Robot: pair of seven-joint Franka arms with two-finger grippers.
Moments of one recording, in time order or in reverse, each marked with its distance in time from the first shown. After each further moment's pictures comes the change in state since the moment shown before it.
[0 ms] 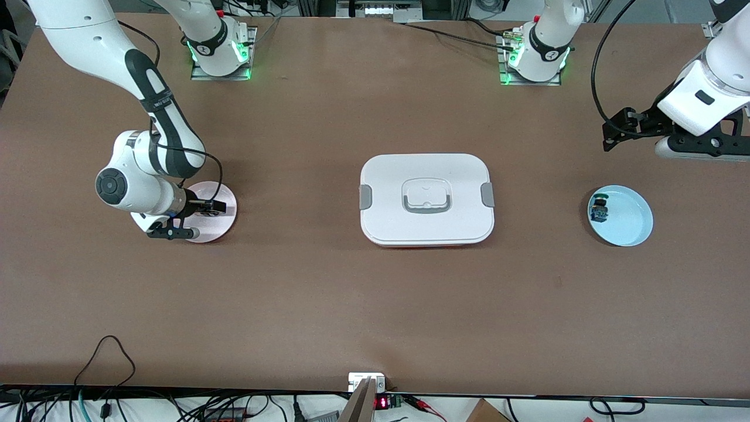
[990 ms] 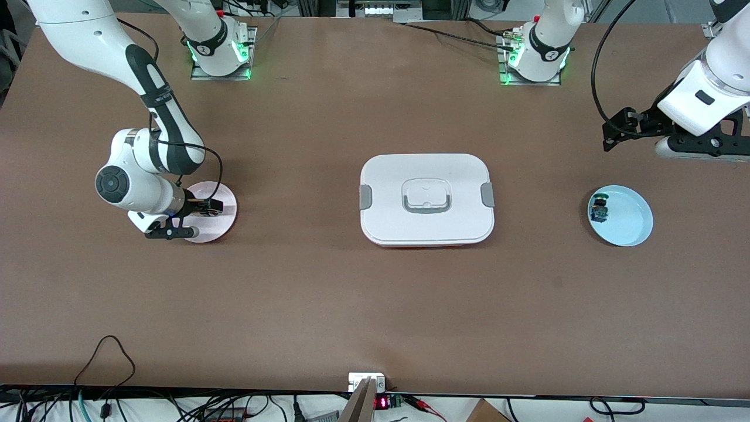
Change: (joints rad) left arm 0.000 0.000 0.000 0.000 0.000 0.000 0.000; right arm 0.001 -0.016 0.000 0.000 -0.074 -0.002 0.011
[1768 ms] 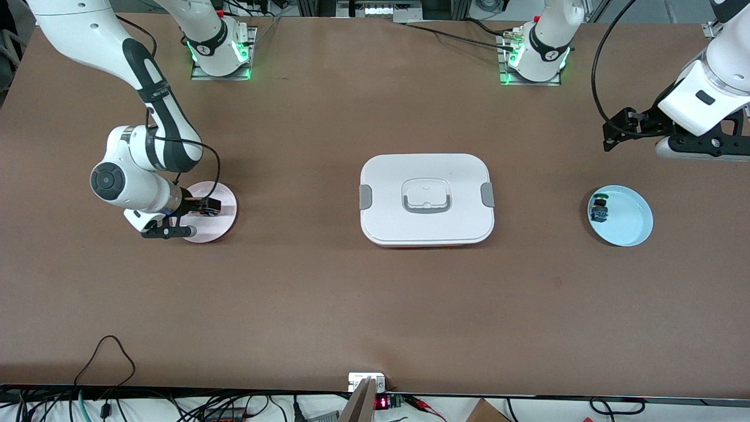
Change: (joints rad) left arm 0.000 0.000 0.001 0.000 0.000 0.000 0.000; right arm 0.001 -0.024 0.000 0.000 -0.005 -0.013 -0.002
